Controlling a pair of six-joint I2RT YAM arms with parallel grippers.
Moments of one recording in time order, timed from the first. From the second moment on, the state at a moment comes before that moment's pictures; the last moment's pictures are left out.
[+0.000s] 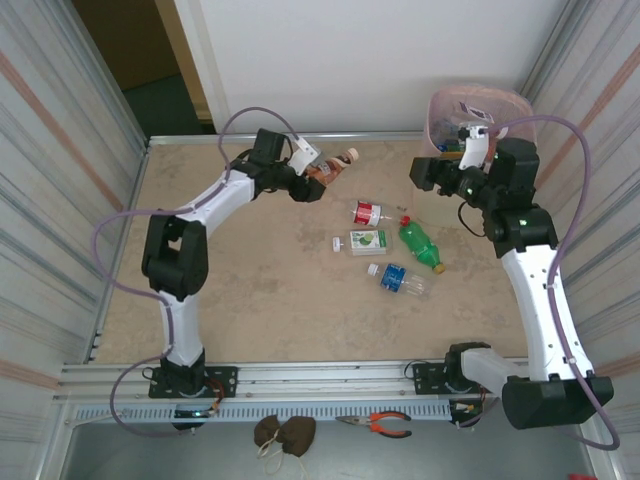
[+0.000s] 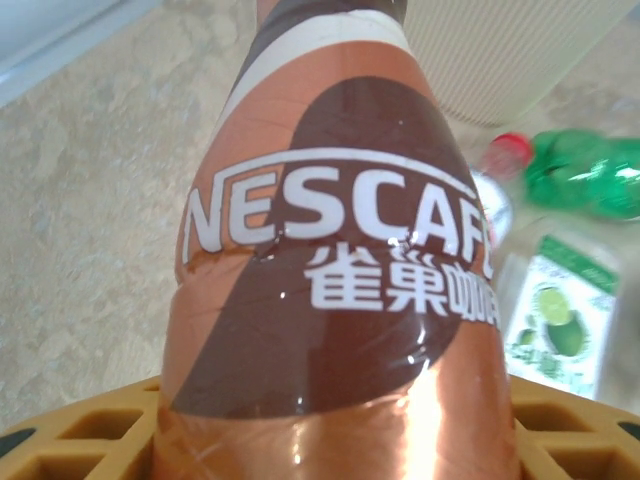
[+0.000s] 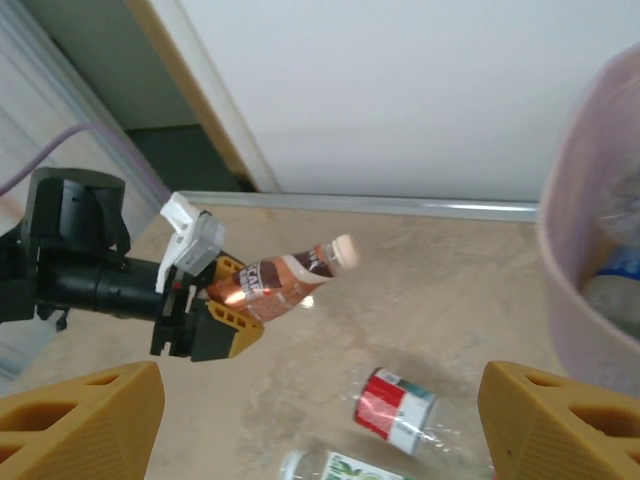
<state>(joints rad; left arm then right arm) -0.41 1.96 1.60 -0.37 0.54 0.28 0.10 1.09 1.28 -0.50 -0.44 0.23</state>
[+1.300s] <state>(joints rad) -0.64 1.53 1.31 0.09 0.76 0.05 0.26 1.18 1.33 -0.16 -0.55 0.83</state>
